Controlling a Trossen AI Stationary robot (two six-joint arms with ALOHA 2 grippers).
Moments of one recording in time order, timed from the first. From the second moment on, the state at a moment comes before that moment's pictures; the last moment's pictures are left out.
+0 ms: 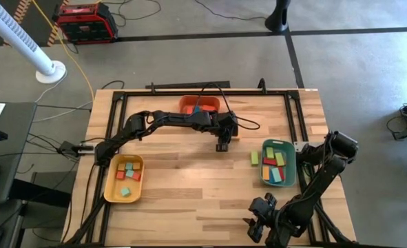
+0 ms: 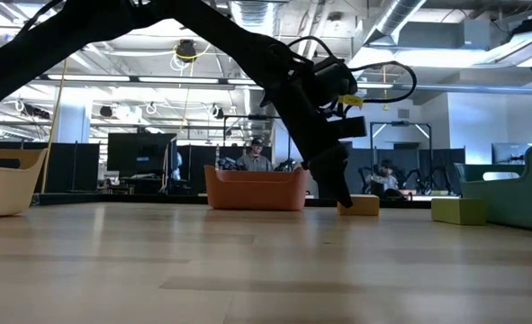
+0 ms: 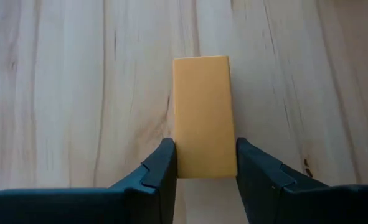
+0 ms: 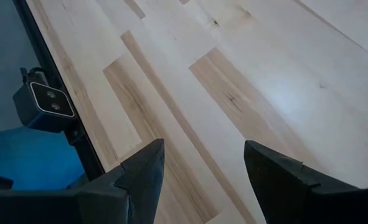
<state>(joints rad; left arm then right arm) 0.21 2.36 1.92 -0.48 -0.03 0.35 0.95 1.76 1.22 -0.67 0.60 1.52</state>
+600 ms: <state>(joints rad) 0.19 2.36 2.03 -0.62 -0.03 0.42 0.95 1.76 1.22 -0.67 0.60 1.51</state>
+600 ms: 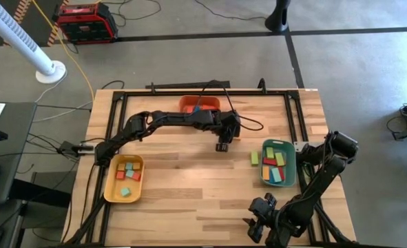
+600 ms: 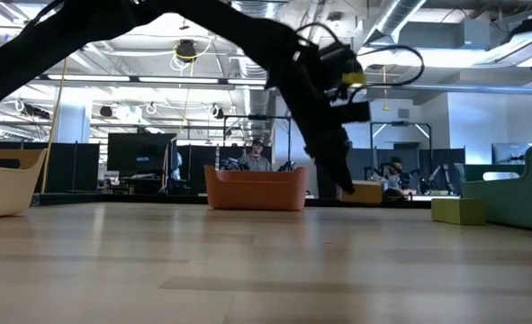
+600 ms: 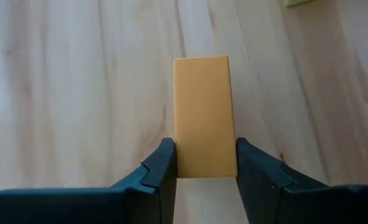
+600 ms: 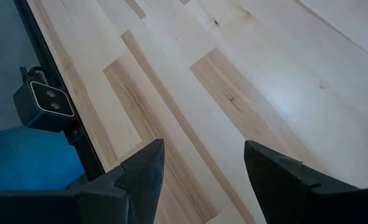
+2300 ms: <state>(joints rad) 0.49 1.87 1.54 -0.83 0.03 0.42 0.95 1.76 1.21 -0.68 0.61 1.44</state>
